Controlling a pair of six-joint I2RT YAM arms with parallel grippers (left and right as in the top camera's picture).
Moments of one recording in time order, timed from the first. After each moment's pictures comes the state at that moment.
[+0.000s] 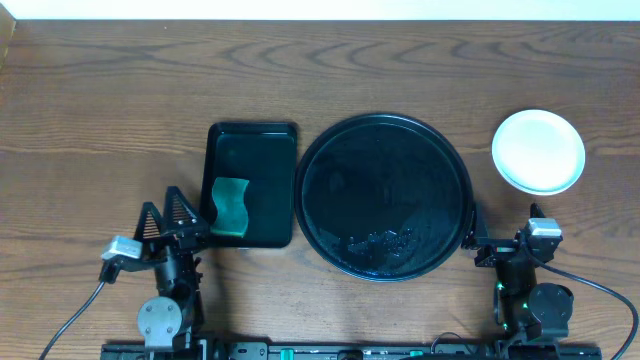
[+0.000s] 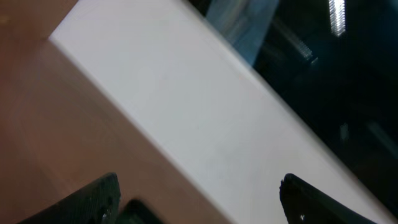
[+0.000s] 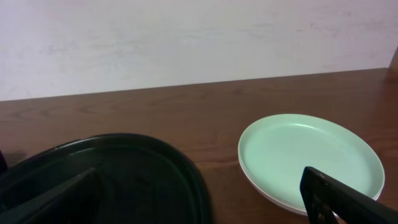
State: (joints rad) left arm 0.00 0.01 0.01 0.14 -0.24 -0.78; right arm 0.02 0.01 0.01 -0.07 0.01 0.12
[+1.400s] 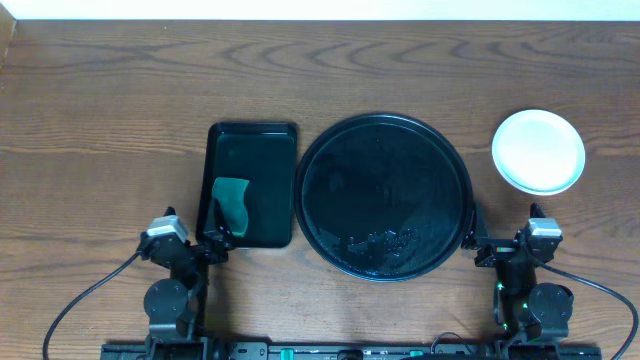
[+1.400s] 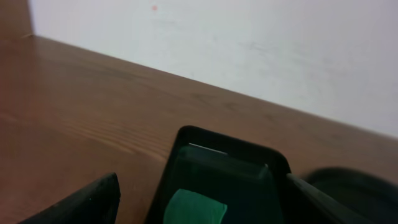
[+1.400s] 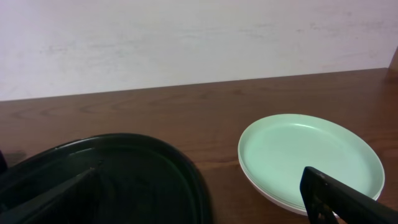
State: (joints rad) left arm 0.00 0.01 0.02 -0.12 -0.04 -0.26; right arm 0.02 0.01 0.01 -0.07 0.01 0.12
